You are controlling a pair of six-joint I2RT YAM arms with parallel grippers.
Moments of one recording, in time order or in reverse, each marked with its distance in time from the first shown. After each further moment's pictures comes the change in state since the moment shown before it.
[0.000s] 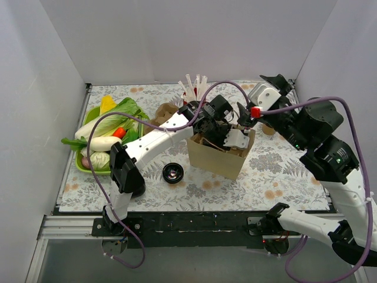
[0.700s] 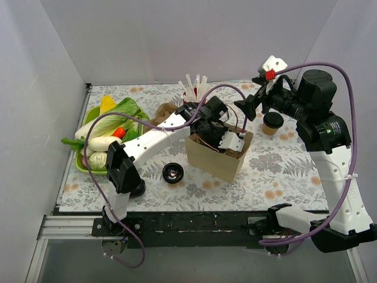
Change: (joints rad) left arm 0.030 -0.035 -0.113 0.047 0.069 0.111; right arm -0.402 0.161 0.073 -0.102 -0.462 0.337
